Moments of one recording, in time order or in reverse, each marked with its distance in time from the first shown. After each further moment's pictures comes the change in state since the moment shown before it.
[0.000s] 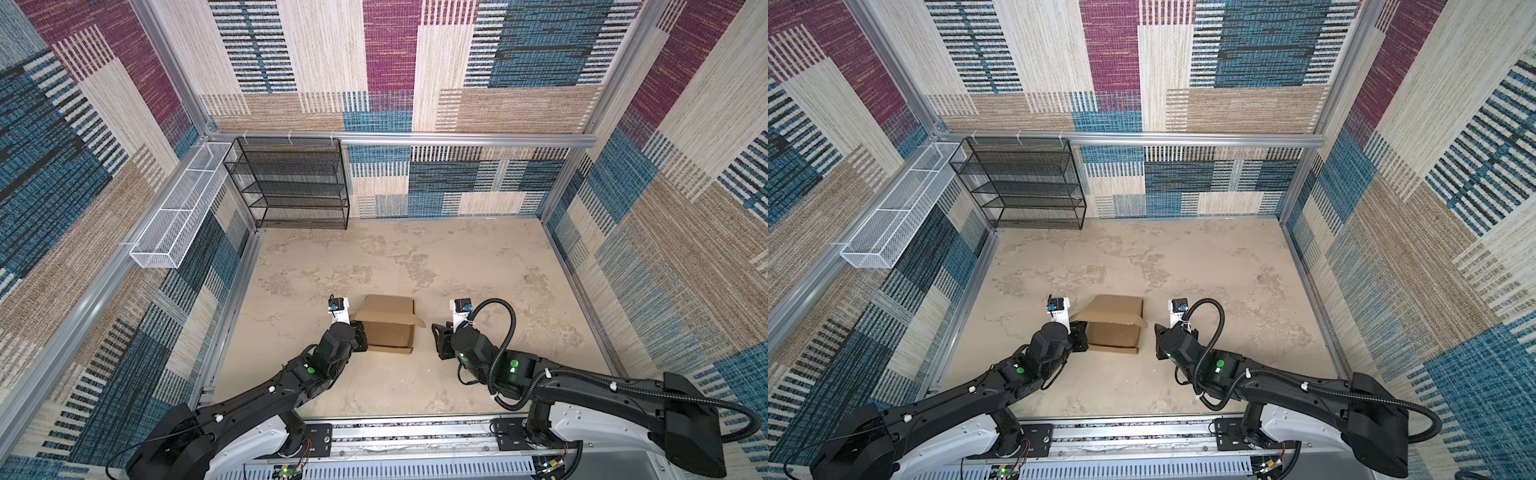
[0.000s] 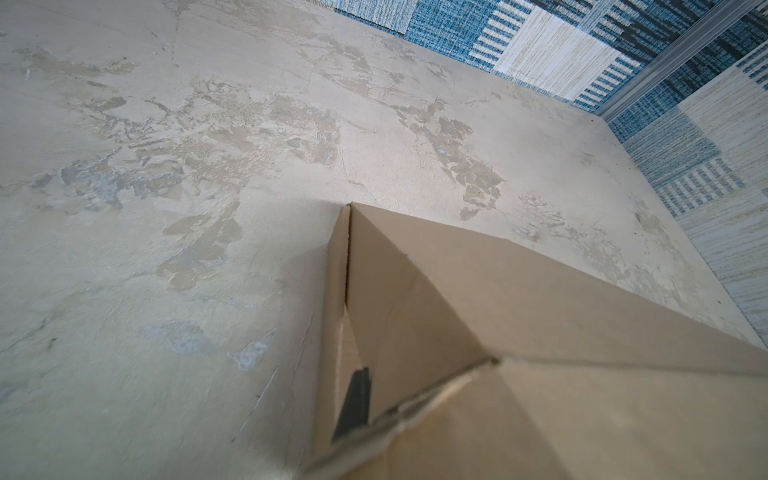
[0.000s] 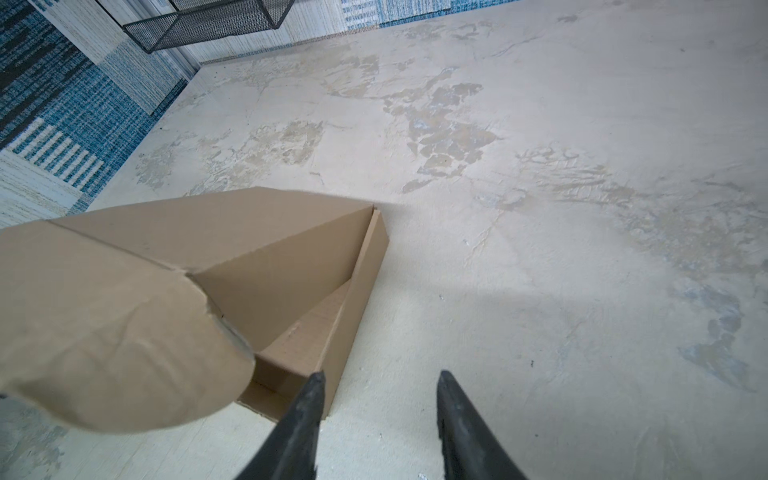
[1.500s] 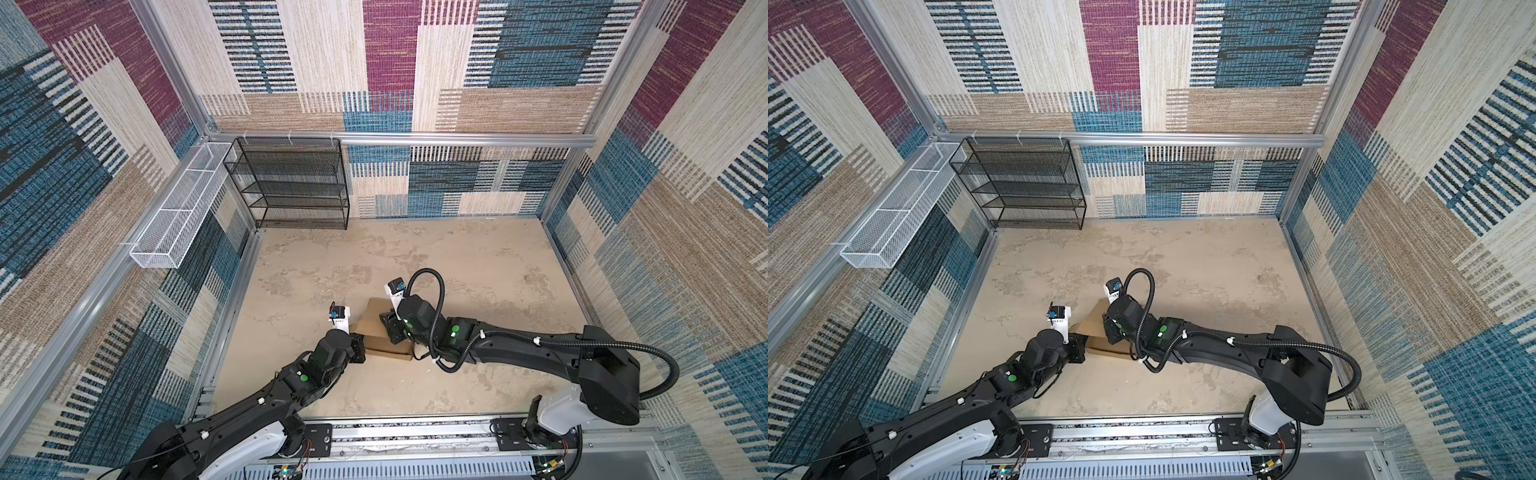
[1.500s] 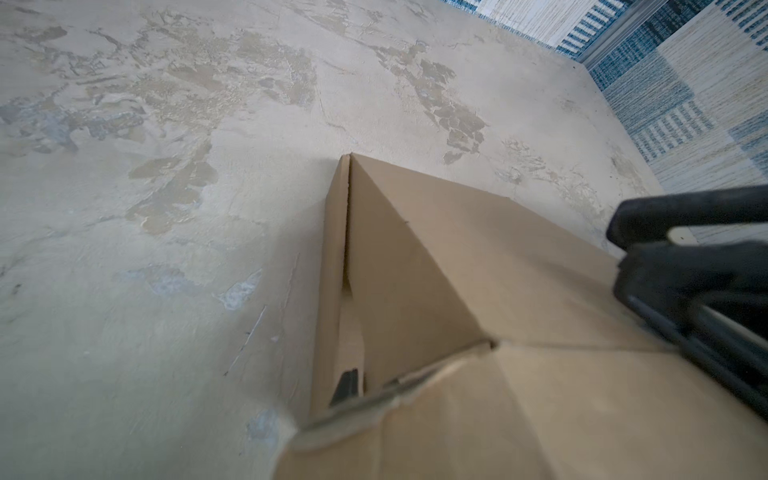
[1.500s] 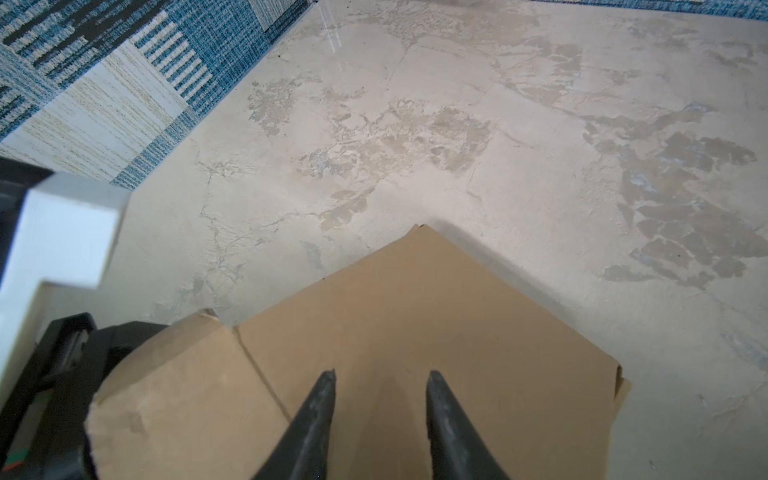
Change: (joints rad) left arm -0.011 -0.135 -0.039 -0.140 0.101 -0.002; right arm 0.000 0.507 0.452 0.039 -0.285 -0.224
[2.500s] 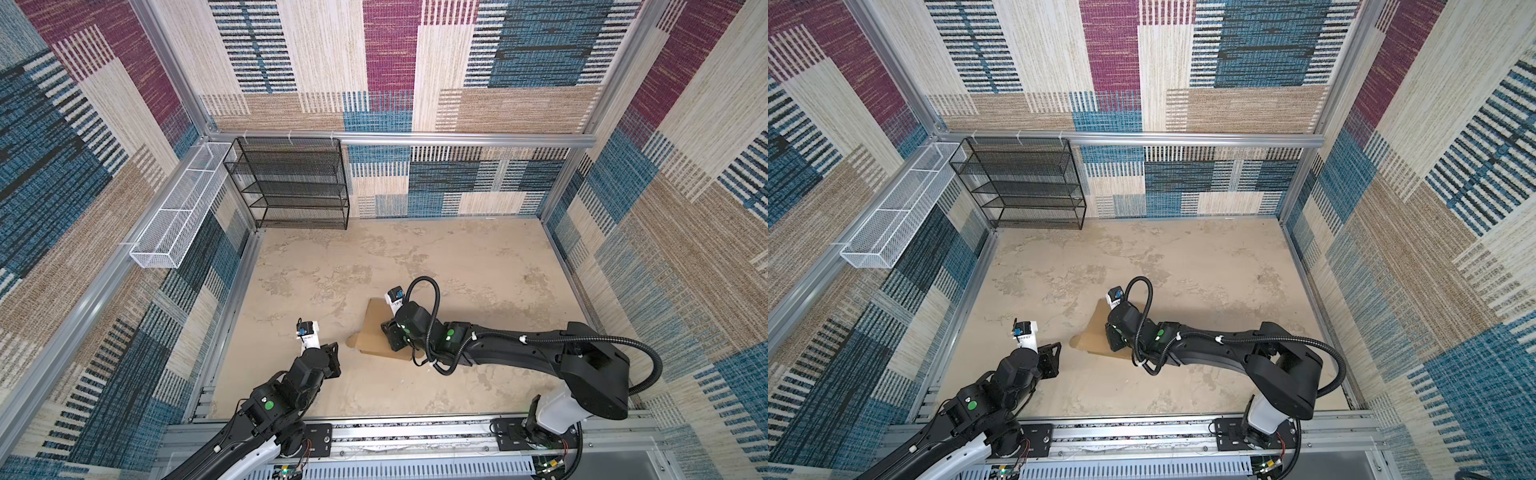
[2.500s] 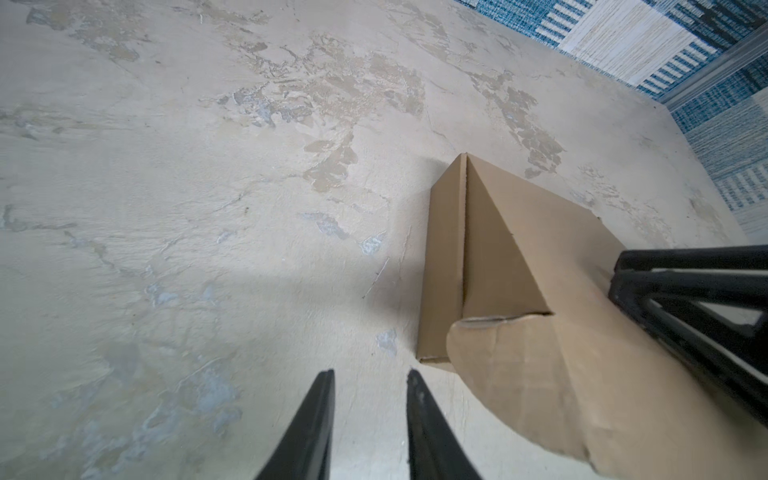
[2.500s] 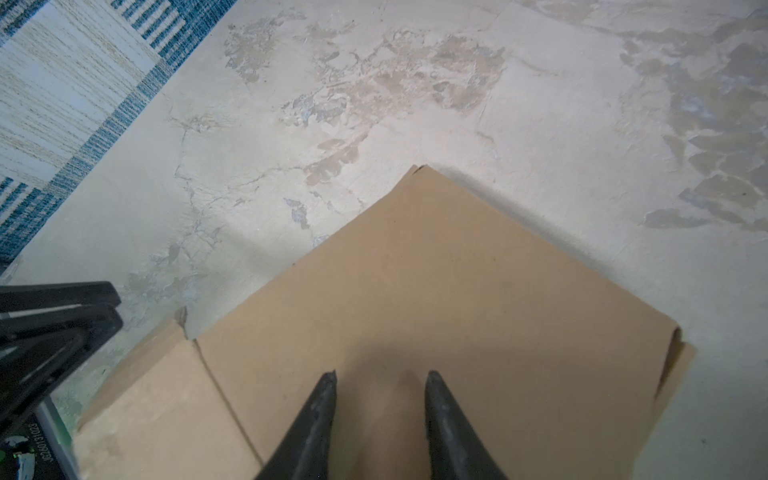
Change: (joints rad) left arm 0.000 -0.463 -0.006 -0.539 -0.179 -0.102; right arm -0.008 0.061 -0.053 0.032 -0.054 0.044
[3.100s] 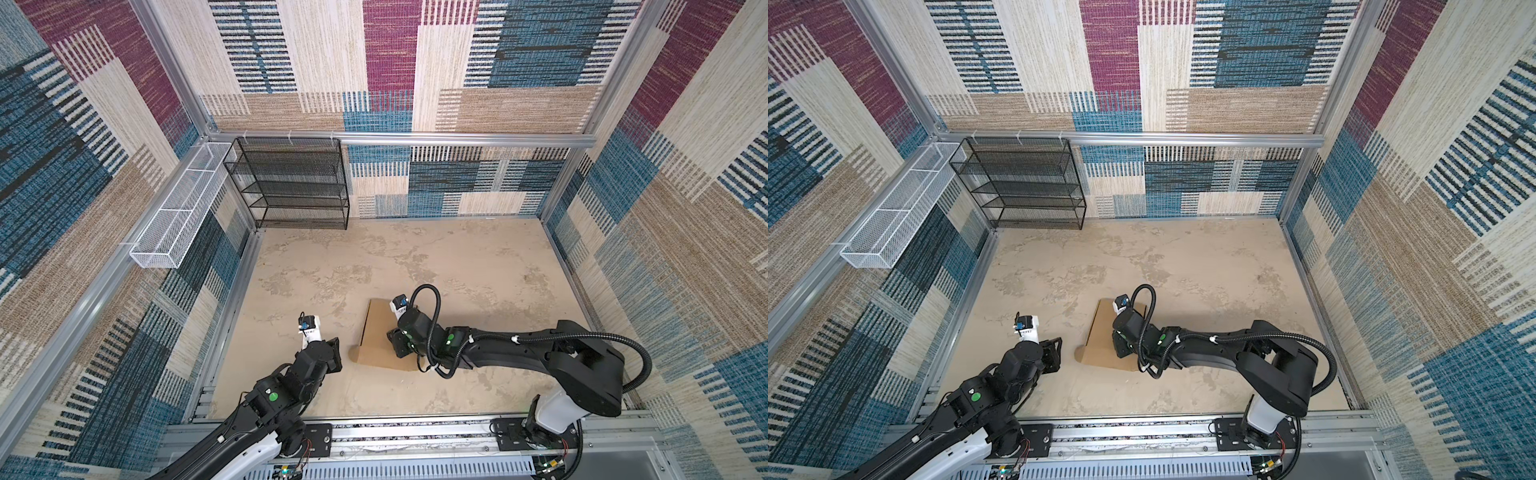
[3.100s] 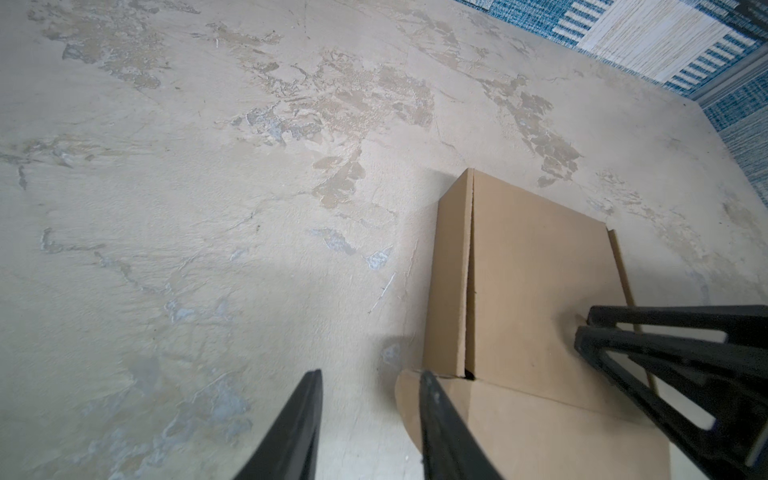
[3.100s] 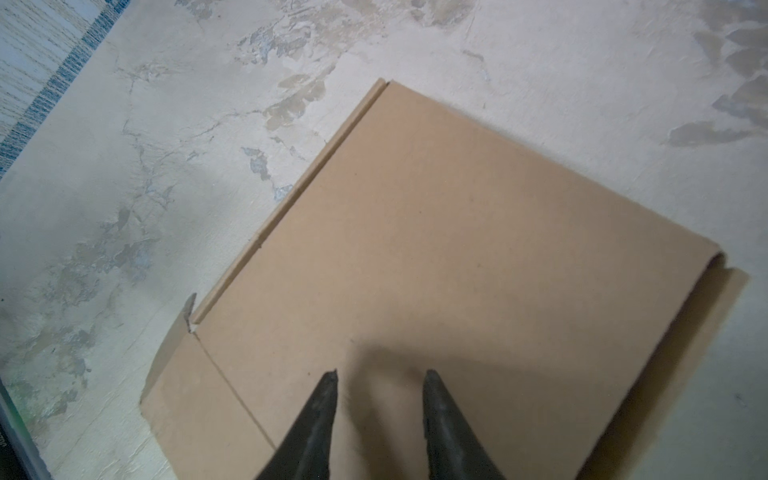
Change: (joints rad) left arm 0.005 0.130 0.060 0.028 -0.025 0.026; right arm -0.014 0.023 -0.082 0.036 -0.031 0.043
